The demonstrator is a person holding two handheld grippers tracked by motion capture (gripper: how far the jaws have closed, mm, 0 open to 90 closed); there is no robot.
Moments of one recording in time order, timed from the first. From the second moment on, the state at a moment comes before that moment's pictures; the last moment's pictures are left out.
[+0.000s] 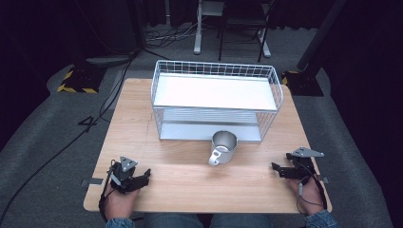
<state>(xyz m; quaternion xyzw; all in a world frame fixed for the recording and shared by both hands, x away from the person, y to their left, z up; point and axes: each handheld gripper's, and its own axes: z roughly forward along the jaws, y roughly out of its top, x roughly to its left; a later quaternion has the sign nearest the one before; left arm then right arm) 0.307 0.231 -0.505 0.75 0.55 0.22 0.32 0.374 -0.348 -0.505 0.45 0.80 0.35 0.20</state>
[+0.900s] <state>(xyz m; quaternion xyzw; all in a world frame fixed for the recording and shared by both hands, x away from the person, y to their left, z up) 0.280 0.216 -0.482 0.73 0.53 0.23 0.37 0.374 -0.348 -0.505 0.45 0.80 0.35 0.20</state>
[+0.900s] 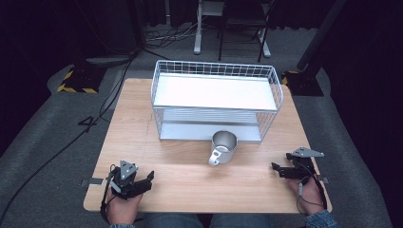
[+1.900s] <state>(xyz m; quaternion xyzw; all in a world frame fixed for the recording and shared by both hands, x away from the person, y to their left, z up) 0.266 0.129 -0.437 0.76 0.45 0.22 0.42 0.374 -0.348 -0.505 0.45 0.80 0.35 0.20</state>
